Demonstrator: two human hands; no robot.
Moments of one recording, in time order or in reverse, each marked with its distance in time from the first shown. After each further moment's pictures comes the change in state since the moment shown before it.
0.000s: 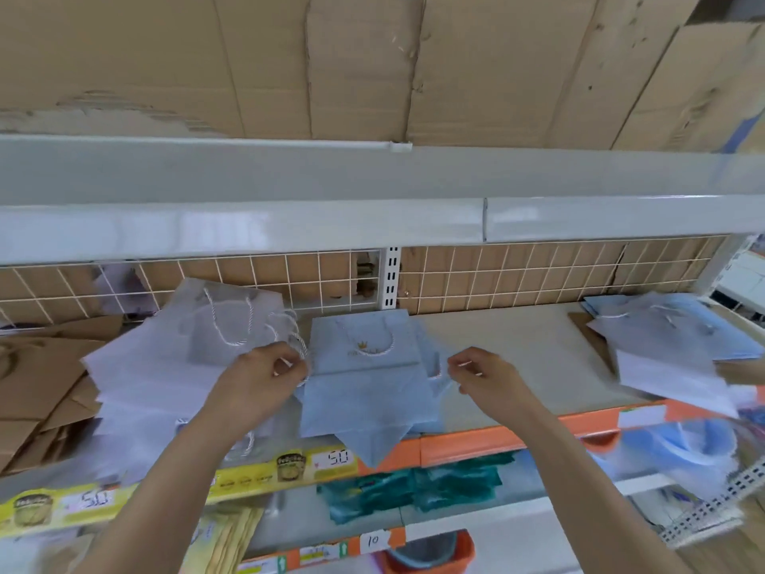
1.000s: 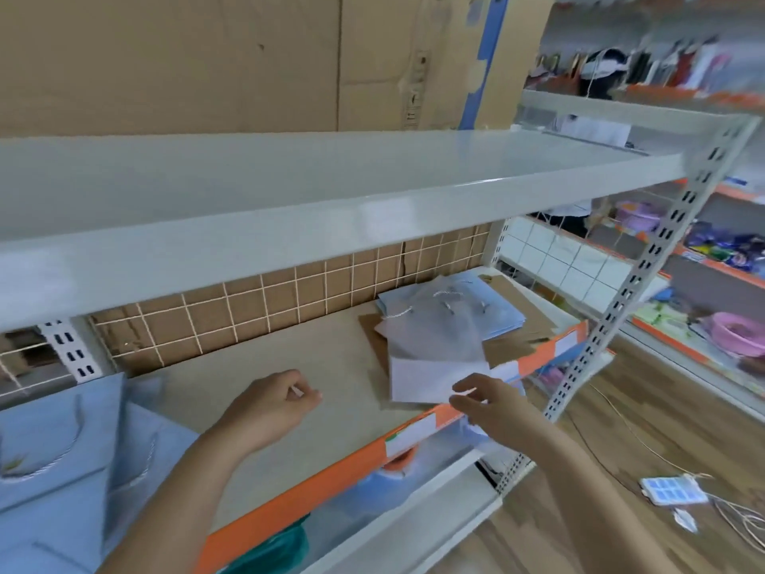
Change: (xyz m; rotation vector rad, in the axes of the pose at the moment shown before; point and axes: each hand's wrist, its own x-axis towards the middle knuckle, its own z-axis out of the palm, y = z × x) left_hand 0.075 0.266 0.292 0.058 -0.457 0.244; right_hand 0.010 0.221 -0.291 -0.129 0.144 0.331
